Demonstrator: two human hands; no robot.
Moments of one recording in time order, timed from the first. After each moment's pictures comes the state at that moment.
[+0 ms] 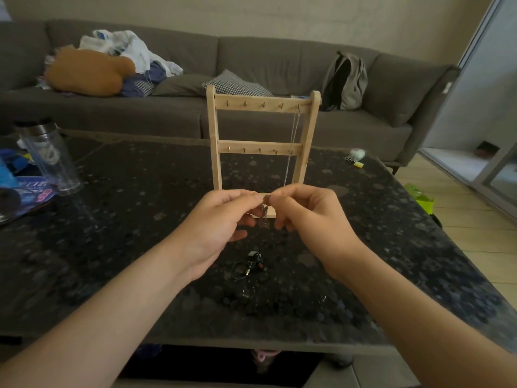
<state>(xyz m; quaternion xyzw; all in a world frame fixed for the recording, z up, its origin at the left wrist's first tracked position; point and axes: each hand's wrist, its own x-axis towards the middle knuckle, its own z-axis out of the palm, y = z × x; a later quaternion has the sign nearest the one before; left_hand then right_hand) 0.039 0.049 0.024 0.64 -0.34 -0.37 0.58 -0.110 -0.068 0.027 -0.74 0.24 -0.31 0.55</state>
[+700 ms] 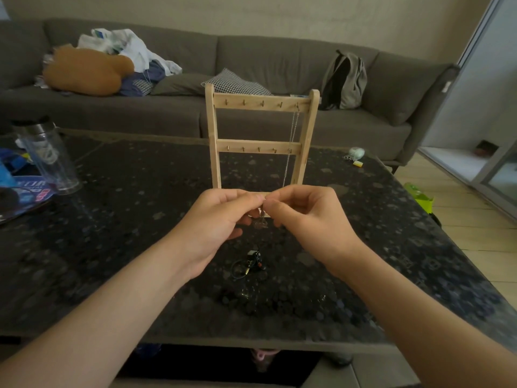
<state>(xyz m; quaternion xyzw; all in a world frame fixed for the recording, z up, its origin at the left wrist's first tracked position) 0.041 0.049 0.023 0.65 -0.34 -0.36 0.58 -0.113 -0.068 0.029 -0.76 0.22 -0.31 0.53</state>
